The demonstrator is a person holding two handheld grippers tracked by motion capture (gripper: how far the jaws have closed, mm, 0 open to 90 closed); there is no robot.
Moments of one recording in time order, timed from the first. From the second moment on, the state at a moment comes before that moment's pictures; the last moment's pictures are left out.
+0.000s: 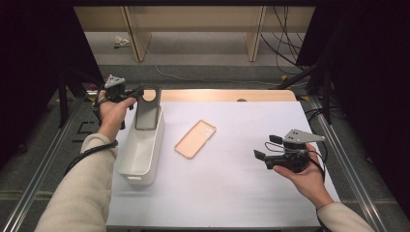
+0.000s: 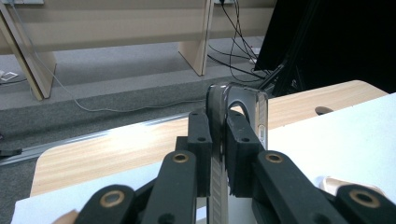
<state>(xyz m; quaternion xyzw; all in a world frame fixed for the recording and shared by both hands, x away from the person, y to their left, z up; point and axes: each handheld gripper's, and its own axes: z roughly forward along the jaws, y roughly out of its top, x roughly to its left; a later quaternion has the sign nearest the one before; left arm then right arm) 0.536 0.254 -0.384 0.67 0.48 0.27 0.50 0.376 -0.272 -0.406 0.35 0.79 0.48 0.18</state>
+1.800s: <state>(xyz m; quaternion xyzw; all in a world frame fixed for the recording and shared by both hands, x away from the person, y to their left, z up) 0.547 0.265 -0.409 0.68 0.51 0.28 0.44 0.377 -0.271 -0.407 0.35 0.79 0.48 0.18</state>
